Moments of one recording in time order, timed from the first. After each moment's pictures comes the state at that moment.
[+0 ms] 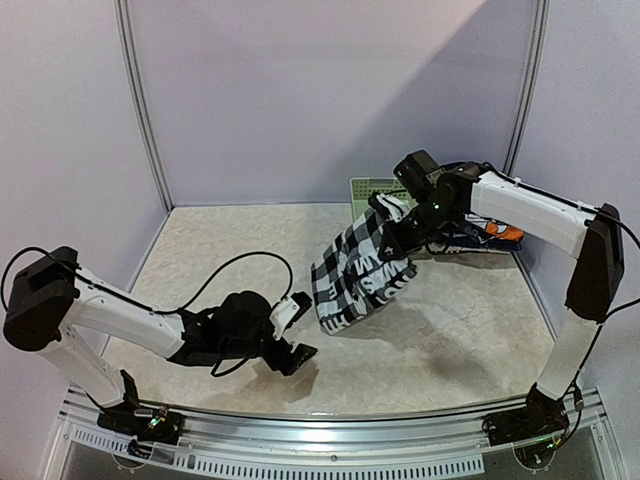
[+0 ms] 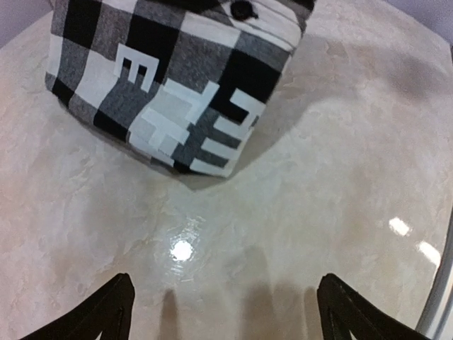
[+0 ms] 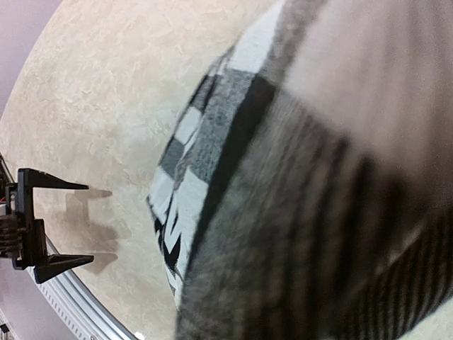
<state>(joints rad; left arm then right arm) -1.08 1.53 0.56 0.32 -0.15 -0.14 0.65 1.79 1.63 -0.90 -0.21 0.16</state>
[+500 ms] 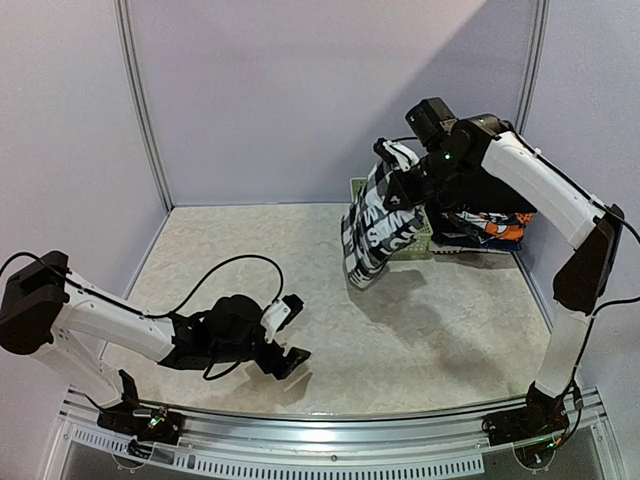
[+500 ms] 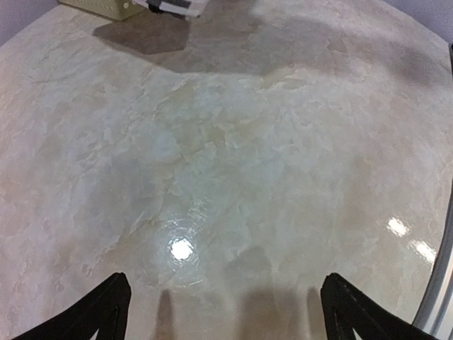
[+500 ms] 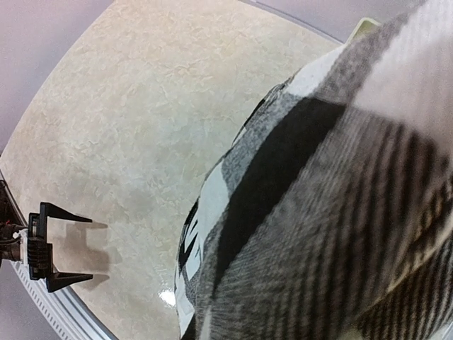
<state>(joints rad) -1.08 1.47 0.50 0.32 -0.16 -0.16 0.60 1.88 2.07 -1.12 -0.16 0.05</state>
